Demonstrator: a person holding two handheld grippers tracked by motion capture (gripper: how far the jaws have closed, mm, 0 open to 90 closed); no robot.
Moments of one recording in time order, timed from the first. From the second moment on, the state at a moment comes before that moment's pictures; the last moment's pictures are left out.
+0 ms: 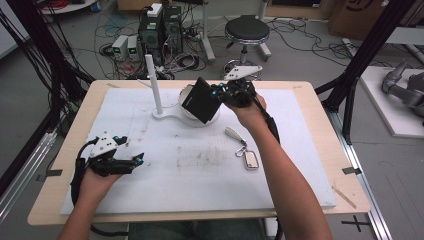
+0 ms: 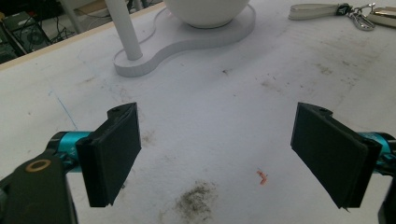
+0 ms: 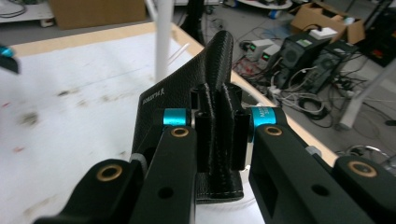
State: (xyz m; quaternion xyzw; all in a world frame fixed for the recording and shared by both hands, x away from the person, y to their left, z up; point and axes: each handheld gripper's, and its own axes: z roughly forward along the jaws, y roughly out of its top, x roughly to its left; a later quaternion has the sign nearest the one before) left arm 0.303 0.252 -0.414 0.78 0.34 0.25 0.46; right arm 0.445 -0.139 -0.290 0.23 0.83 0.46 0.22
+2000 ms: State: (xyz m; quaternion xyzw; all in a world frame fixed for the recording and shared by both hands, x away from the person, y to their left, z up) left arm 0.307 0.245 -0.415 0.78 0.34 0.24 0.47; right arm 0.443 -0.167 -0.325 0.29 0.82 0.43 0.25
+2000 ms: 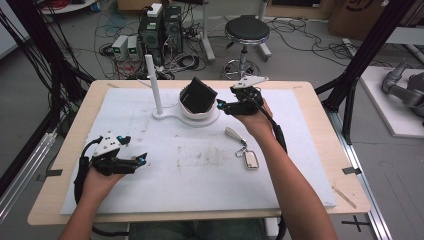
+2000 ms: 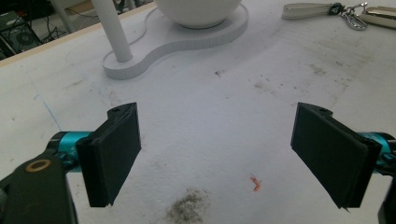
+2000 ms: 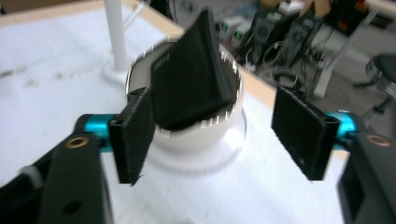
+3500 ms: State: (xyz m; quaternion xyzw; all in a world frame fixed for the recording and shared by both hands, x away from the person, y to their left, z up) left arm 0.318 0.239 -0.413 0.77 0.33 0.24 0.49; right arm 0.361 -0.253 -0.403 0.36 0.79 0.45 0.23
